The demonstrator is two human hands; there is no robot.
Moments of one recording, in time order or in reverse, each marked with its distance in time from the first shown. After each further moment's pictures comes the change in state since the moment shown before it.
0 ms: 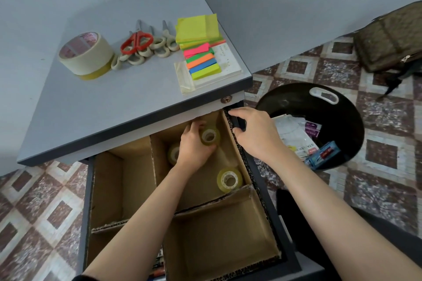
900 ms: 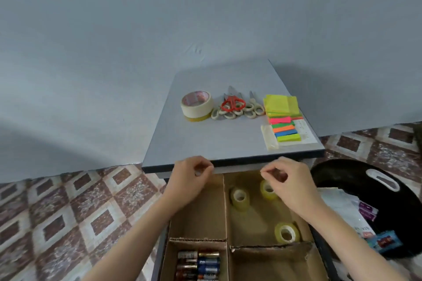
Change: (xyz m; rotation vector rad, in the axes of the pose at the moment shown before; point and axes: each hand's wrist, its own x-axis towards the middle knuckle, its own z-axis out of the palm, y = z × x) left_hand -0.071 -0.019 -0.187 -0.012 0.156 0.106; right_hand -0.026 -0.088 -0.002 0.084 0.079 -0.313
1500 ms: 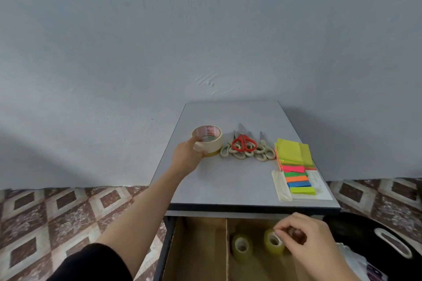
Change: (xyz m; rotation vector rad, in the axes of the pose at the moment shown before) left_hand 0.143 -0.031 -0.034 0.068 0.130 -0.205; right_hand 0.010 -0.012 -0.017 -0.090 -0.200 0.016
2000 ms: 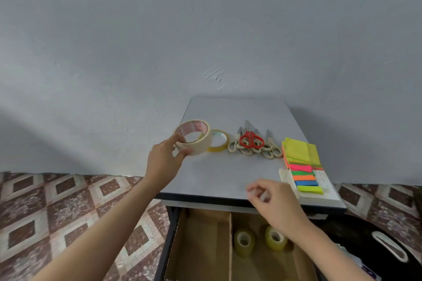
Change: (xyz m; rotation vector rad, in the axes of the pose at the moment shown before) left_hand -0.062 -0.030 -0.046 -0.115 0.246 0.061; right_hand 0.049 -0.055 0.015 -0.036 -0.033 -0.067
